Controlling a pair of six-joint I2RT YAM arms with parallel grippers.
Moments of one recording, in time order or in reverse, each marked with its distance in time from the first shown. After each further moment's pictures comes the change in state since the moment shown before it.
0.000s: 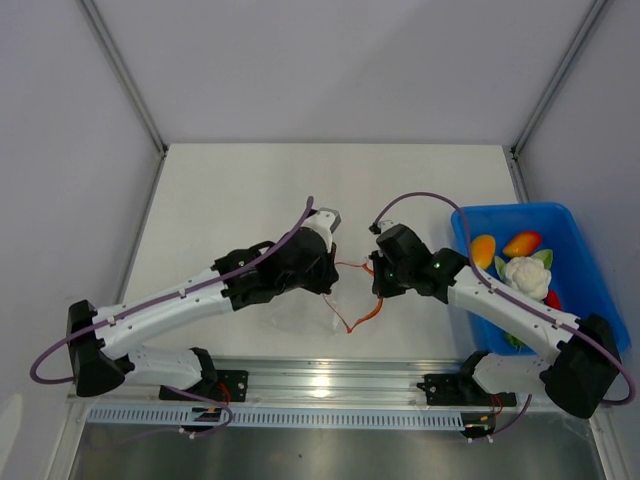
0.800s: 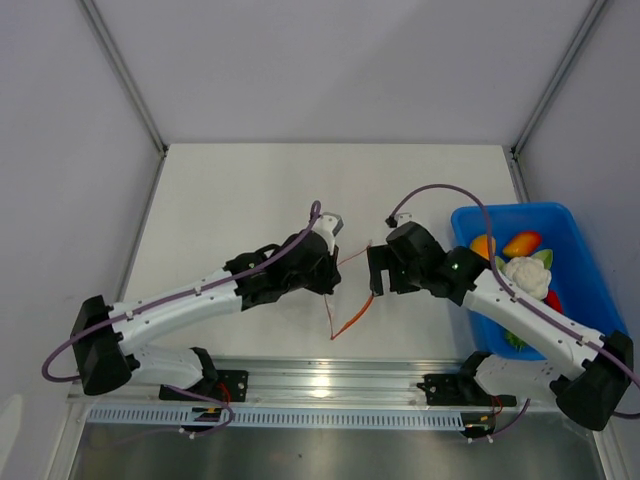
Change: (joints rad) left arm 0.046 0.017 -0.122 0.148 0.063 0.024; right arm 0.014 -0.083 0.055 -0.148 0.143 0.036
